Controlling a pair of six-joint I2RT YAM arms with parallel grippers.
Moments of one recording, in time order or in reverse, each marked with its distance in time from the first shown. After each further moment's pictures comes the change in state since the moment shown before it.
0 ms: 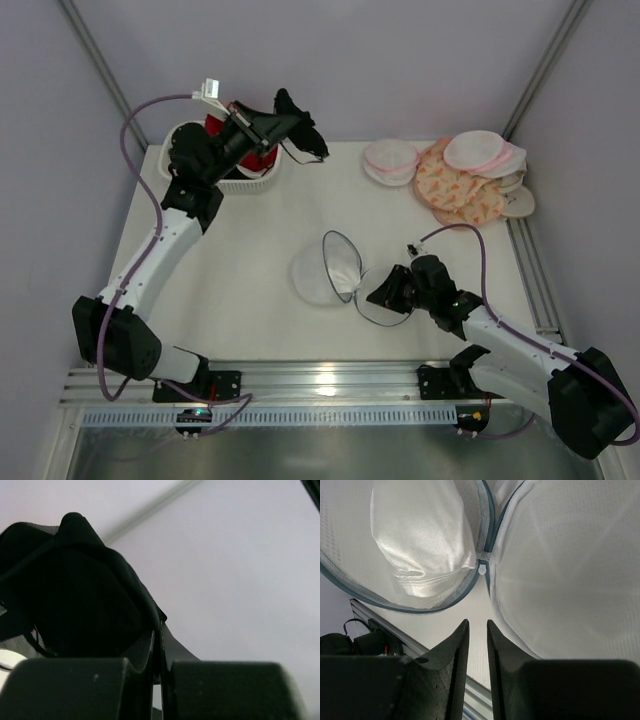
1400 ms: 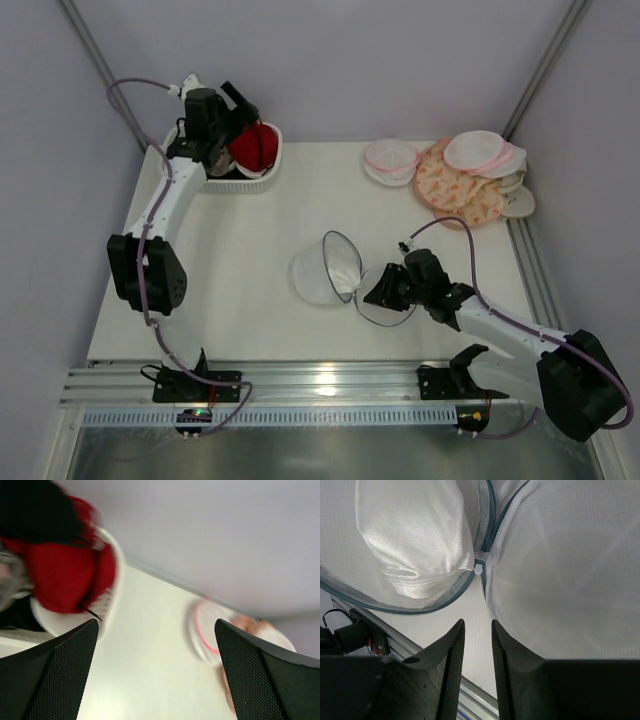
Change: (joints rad) left arm 0.233 0.487 0.497 -0.639 -0.529 0.439; right arm 0.000 0.112 0.058 -0.021 -0.040 -0.091
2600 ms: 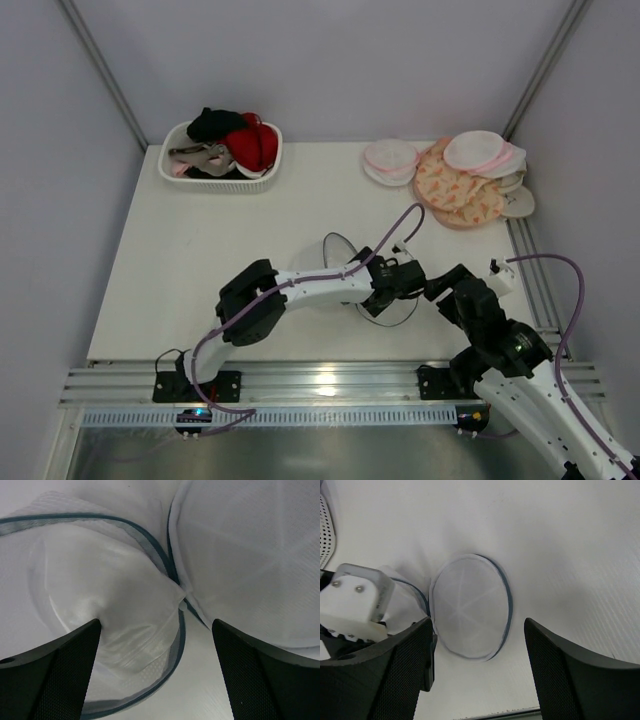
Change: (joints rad) left arm -1.083 0.266 -0.023 -0.685 -0.517 0.401; right arm -0.002 -0.714 0.110 -0.770 0.708 0.278
